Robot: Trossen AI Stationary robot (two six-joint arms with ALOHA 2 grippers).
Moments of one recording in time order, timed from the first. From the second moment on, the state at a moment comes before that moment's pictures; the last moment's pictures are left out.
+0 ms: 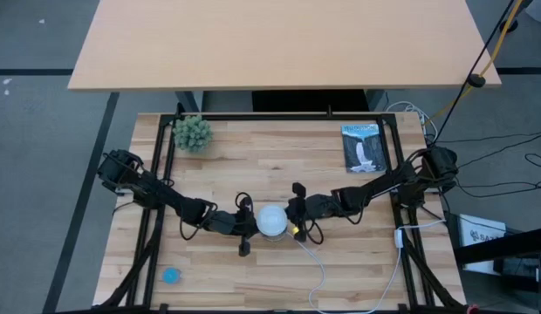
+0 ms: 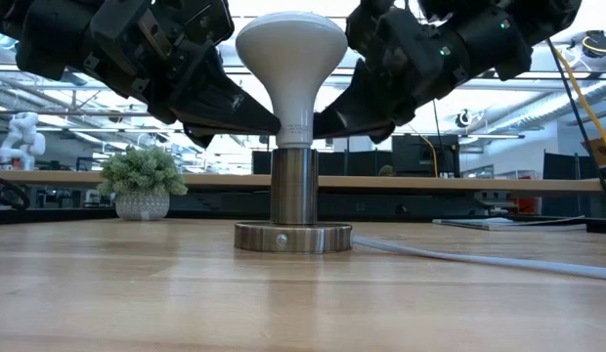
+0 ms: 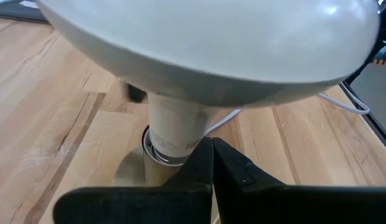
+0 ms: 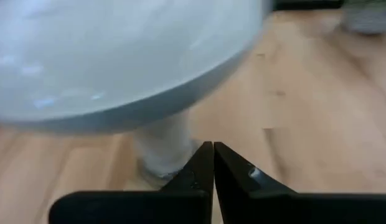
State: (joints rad) left arm -0.40 1.65 0.63 0.62 -0.30 -0.28; right arm 0.23 1.70 0.80 0.44 0.20 0.17
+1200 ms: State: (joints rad) left arm -0.36 1.65 0.62 0.53 -0.30 -0.38; right arm 0.29 1.69 0.80 0.26 0.13 0.29
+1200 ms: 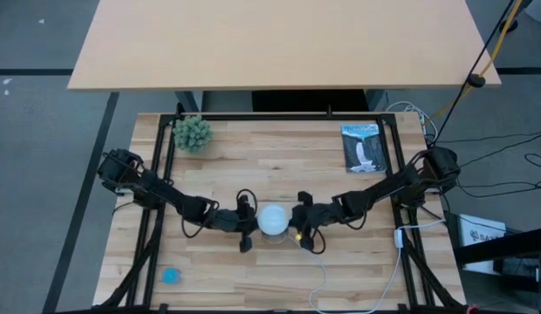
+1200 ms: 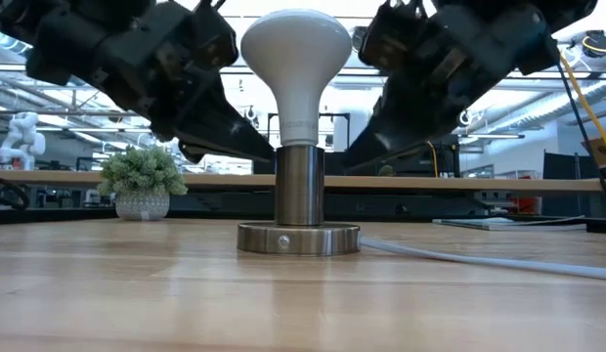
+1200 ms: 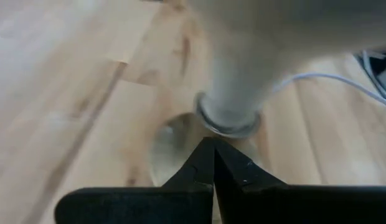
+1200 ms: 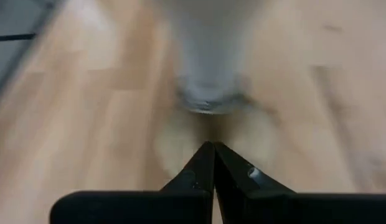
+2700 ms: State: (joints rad) left arm -0.37 1.65 0.62 0.59 -0.21 -0.39; right arm 0.28 1.68 0.80 0.27 0.19 0.28
